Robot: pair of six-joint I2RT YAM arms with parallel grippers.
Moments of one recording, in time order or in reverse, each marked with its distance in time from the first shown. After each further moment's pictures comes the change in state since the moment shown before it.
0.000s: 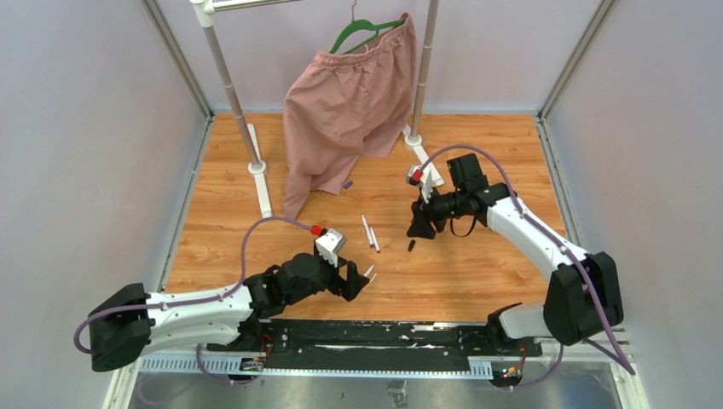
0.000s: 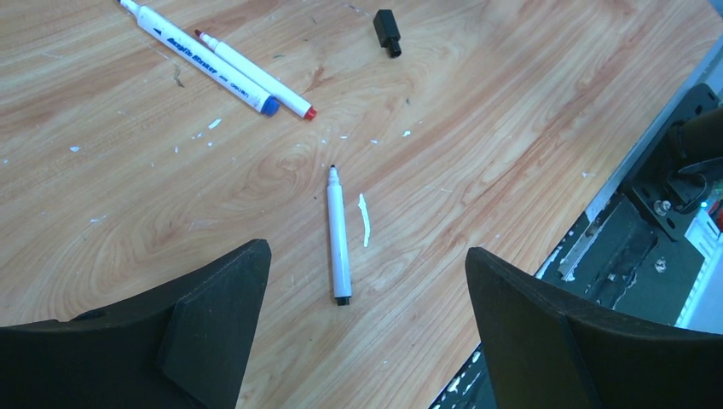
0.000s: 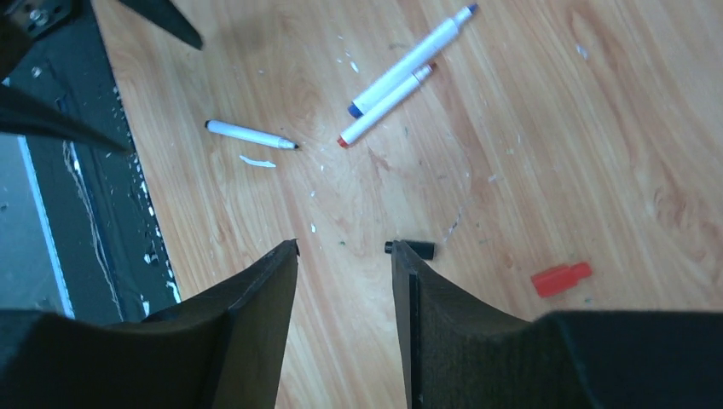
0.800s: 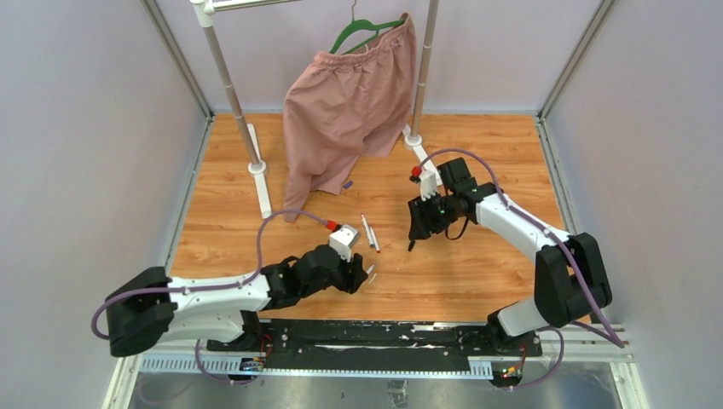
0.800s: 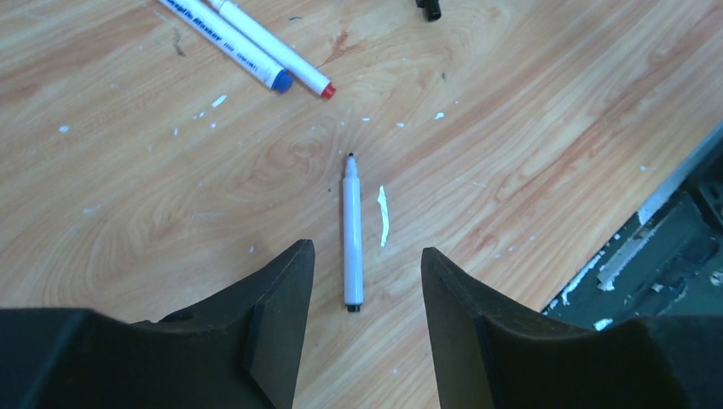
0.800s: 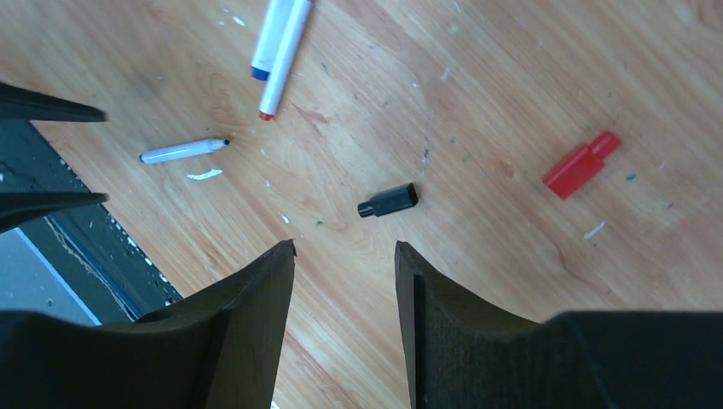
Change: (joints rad) left arm 0.002 0.140 0.096 -0.083 -0.016 -0.023; right arm 0.024 0.134 -0.010 0.029 0.301 0.455
